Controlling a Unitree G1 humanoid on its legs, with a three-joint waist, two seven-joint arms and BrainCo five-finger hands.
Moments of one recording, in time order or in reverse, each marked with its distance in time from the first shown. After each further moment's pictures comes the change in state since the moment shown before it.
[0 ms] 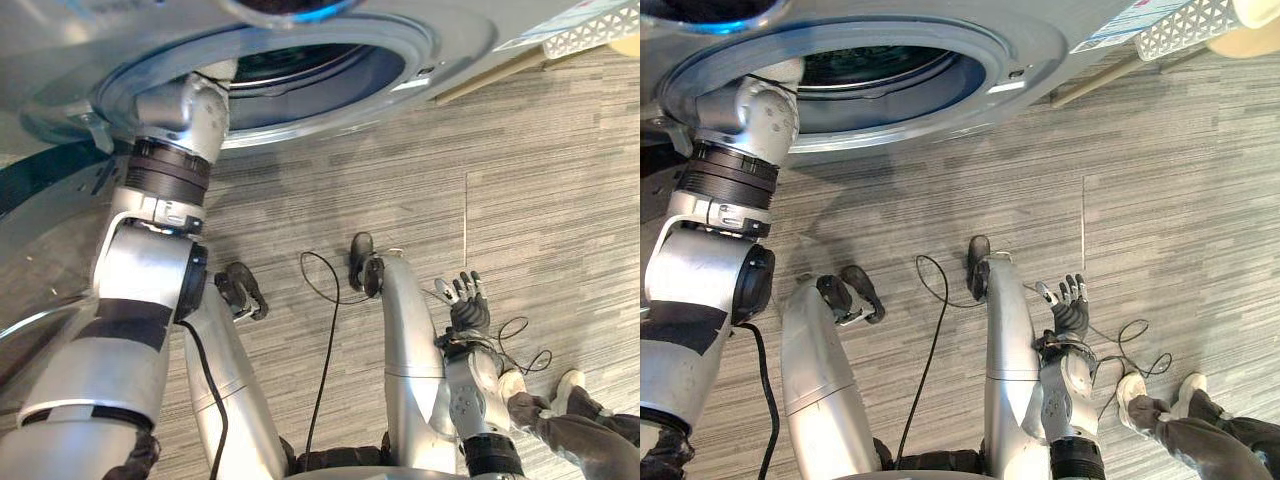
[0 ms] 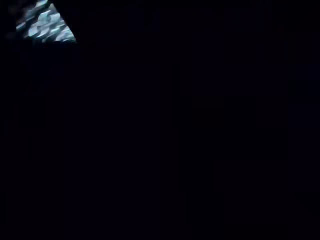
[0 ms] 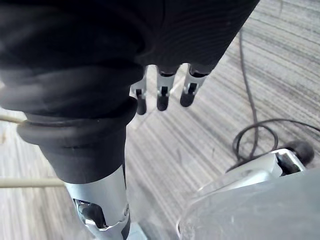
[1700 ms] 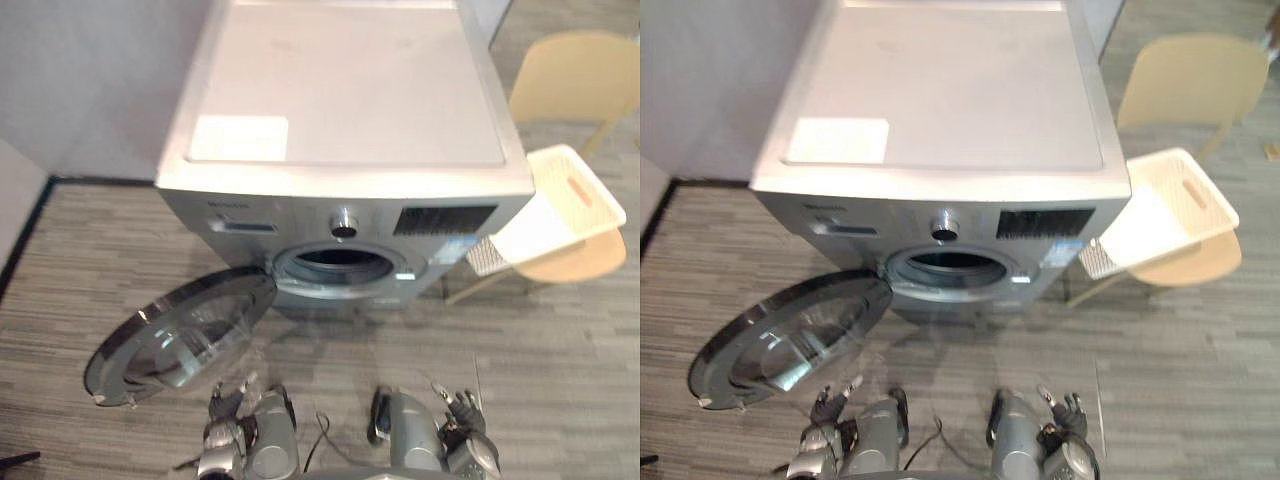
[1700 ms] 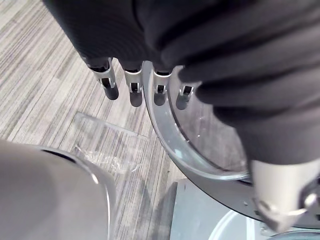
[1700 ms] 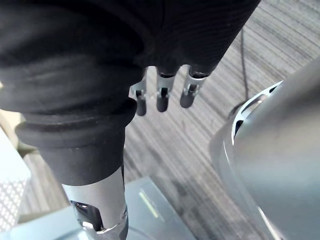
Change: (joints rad) left arm 1.492 -0.504 0.596 0.228 0.363 0.065 -0.260; right arm 0.140 -0.007 -0.082 0.555 -0.056 0.040 0.016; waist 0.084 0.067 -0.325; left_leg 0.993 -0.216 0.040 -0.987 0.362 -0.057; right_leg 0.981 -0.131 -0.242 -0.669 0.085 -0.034
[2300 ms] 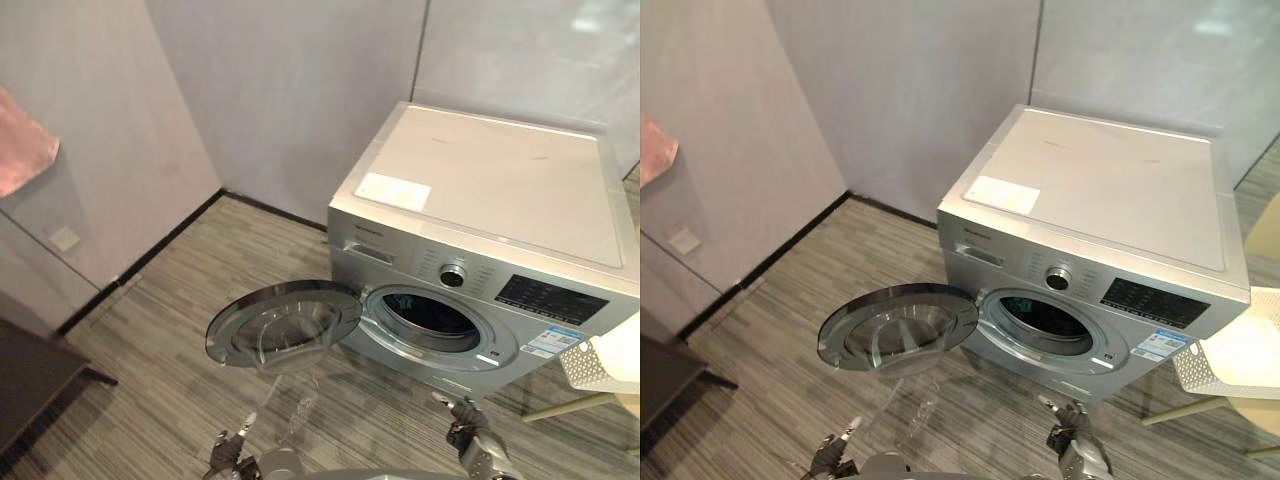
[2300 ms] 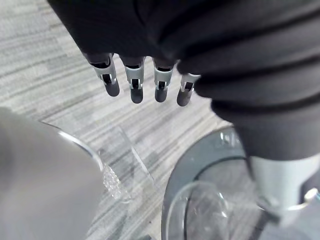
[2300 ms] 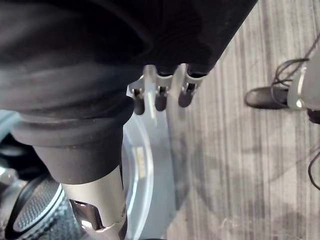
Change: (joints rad) left arm 0.068 0.006 0.042 0.130 -0.183 -0.041 -0.078; right arm -0.170 -0.087 -0.033 0.218 -0.101 0.055 0.060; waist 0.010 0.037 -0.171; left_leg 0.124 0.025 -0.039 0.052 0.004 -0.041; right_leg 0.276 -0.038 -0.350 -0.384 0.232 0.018
